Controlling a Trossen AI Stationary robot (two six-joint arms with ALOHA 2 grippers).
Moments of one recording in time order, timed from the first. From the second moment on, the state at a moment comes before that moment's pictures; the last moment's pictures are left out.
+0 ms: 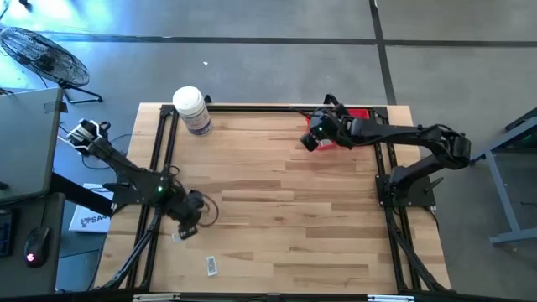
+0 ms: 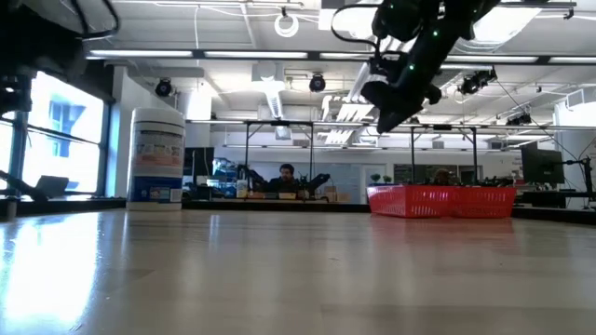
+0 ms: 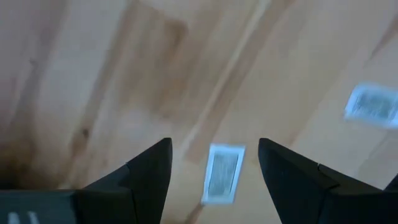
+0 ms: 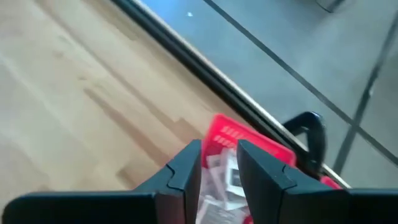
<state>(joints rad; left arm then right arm) -0.60 1.15 0.73 -0.92 0.02 -1.11 -0.35 1.41 1.00 -0.46 0.55 0.22</state>
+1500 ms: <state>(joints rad) -0.38 1.52 0.75 -0.29 -0.38 -0.34 -0.21 1.41 1.00 -0.45 0.51 0.28</state>
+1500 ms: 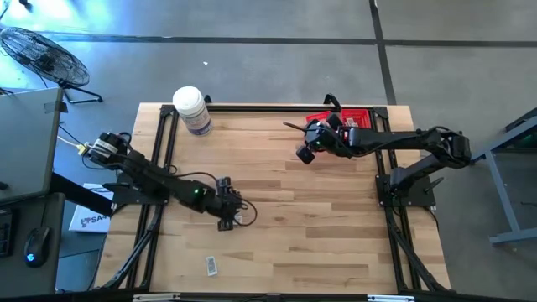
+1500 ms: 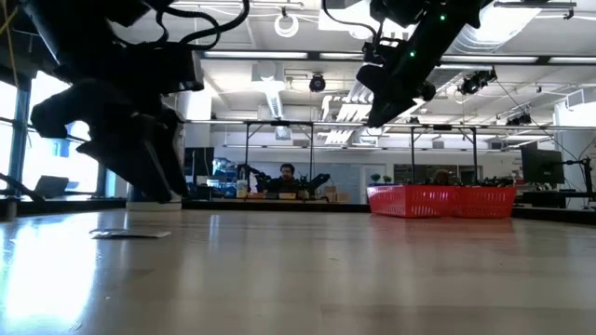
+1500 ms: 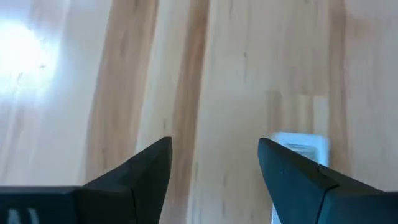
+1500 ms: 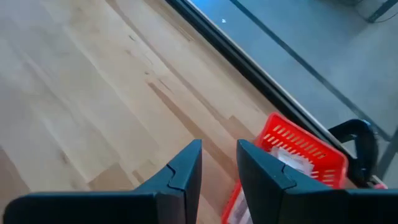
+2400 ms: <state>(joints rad) -0.49 1.51 0.75 -0.42 -0.22 -0.51 -0.22 1.41 1.00 -0.44 0.50 0.29</state>
